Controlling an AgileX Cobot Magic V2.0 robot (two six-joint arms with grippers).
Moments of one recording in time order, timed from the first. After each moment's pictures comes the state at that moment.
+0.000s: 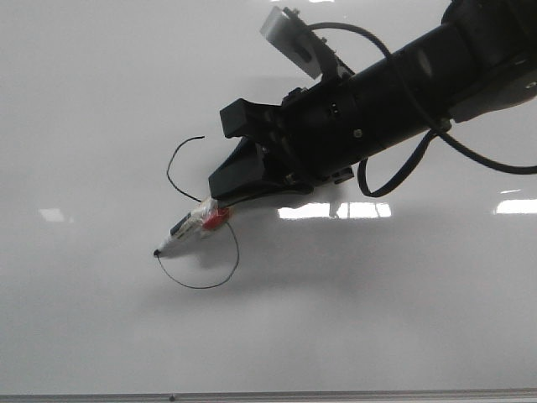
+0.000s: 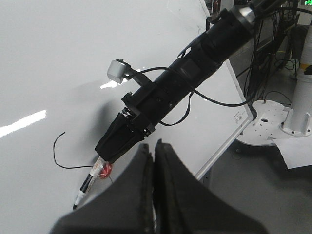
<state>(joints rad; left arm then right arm) -0.84 0.26 -0.37 -0.18 0.31 0.19 0.44 1.82 -0.99 1.72 0.58 -1.54</state>
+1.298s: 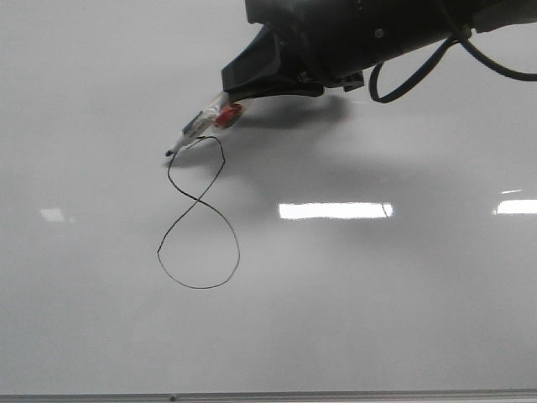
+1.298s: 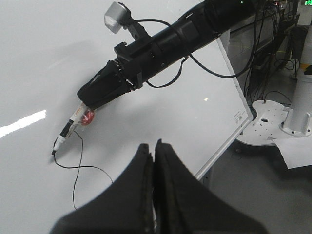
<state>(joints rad) -0.84 0.26 -0.37 -0.18 0.31 0.19 0.37 1.73 -1.10 1.71 0.65 -1.56</state>
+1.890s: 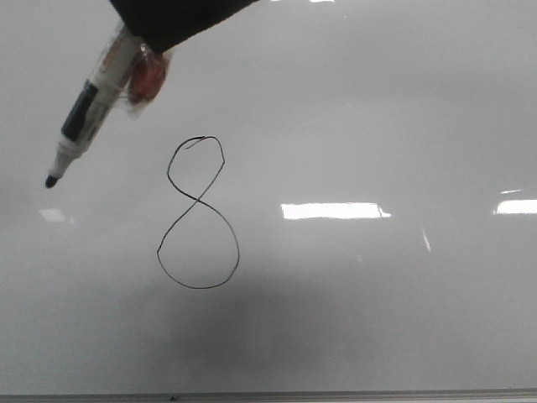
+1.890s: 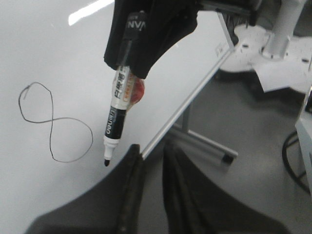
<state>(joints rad) -0.84 0.53 -0.60 -0.23 0.64 0.29 0.58 1.44 -1.11 1.13 0.91 -1.58</state>
